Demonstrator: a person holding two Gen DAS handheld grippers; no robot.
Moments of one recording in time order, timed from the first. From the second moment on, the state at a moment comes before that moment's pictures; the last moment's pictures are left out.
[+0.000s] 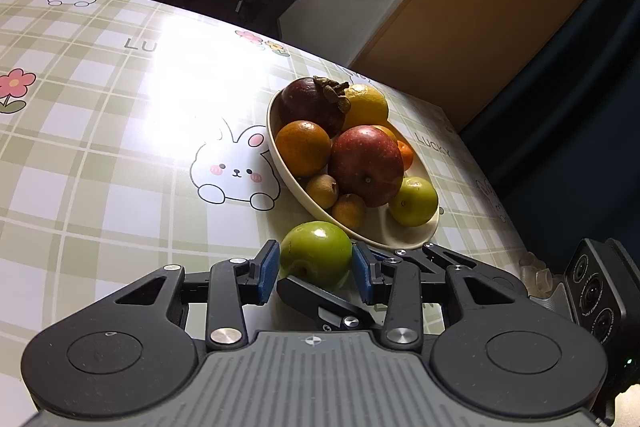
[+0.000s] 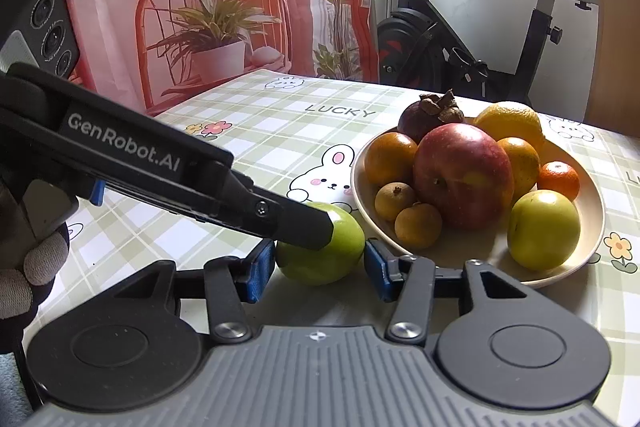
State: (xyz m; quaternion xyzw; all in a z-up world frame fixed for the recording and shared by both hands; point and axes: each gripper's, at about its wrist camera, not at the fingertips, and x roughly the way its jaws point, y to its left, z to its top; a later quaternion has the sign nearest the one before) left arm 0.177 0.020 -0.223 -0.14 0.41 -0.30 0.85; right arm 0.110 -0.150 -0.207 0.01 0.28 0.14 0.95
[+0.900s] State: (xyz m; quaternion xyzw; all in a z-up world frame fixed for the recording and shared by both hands) left arm 0.191 -0.084 -0.192 -0.05 0.39 -0.33 0.86; right arm 0.089 -0.228 -0.197 0.08 0.23 0.05 0.97
